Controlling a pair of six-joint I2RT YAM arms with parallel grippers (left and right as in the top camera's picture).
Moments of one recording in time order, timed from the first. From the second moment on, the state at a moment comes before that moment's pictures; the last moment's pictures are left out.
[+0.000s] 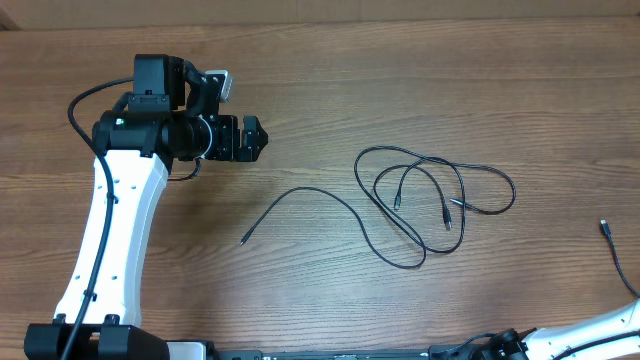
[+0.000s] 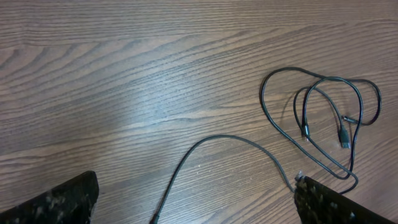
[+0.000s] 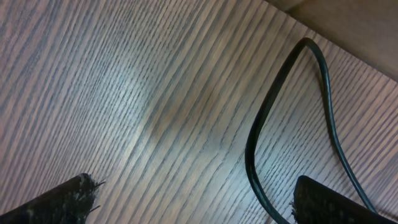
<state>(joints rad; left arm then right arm) -0.04 1.53 1.43 -0.99 0.39 -0.01 -1.13 2.14 1.81 -1.00 0.04 -0.07</state>
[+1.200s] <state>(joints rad) -0.04 1.53 1.43 -0.99 0.39 -0.01 -0.96 2.15 1.68 -0.86 -0.17 -0.06</state>
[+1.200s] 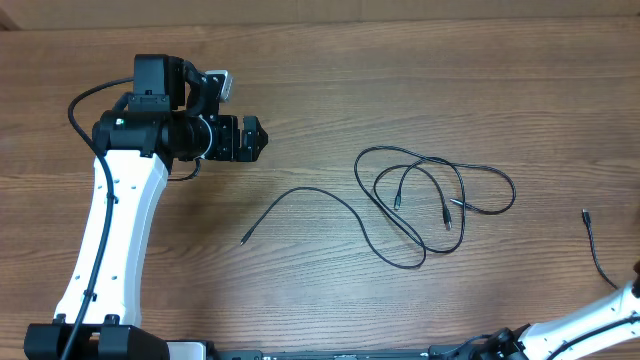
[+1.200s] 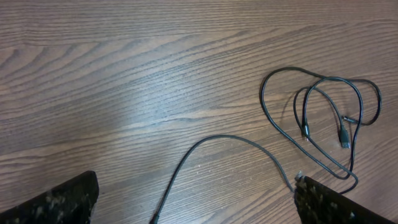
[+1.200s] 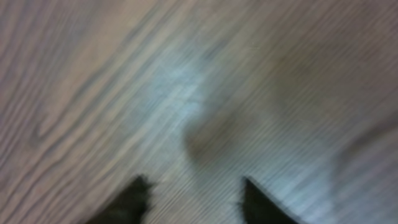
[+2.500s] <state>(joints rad) -0.04 1.53 1.43 -0.99 0.39 -0.01 -1.12 2.15 1.76 -1.09 -0.08 -0.06</state>
